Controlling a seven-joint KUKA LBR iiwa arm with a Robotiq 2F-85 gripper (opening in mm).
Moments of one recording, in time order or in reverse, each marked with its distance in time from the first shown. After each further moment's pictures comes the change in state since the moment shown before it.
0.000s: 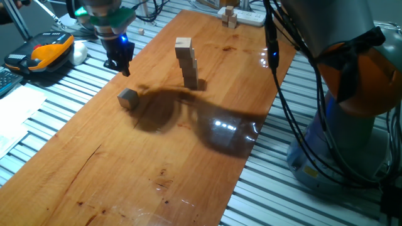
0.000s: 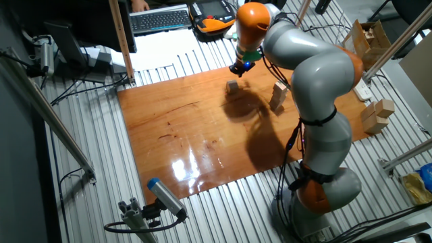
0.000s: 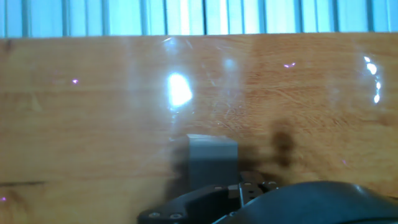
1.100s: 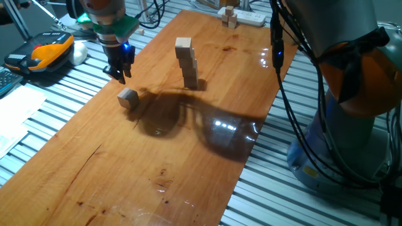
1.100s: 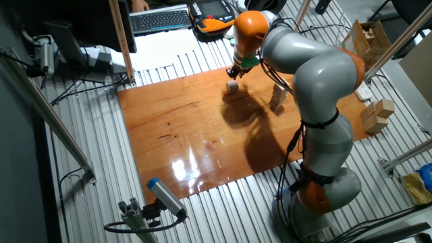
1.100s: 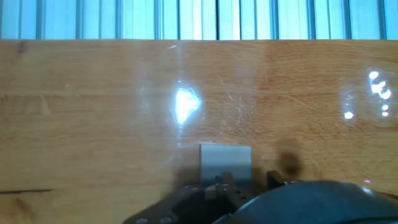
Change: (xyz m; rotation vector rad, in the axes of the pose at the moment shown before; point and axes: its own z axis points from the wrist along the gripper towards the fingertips) arm 0.001 0.010 0.012 -0.015 -0.069 0.044
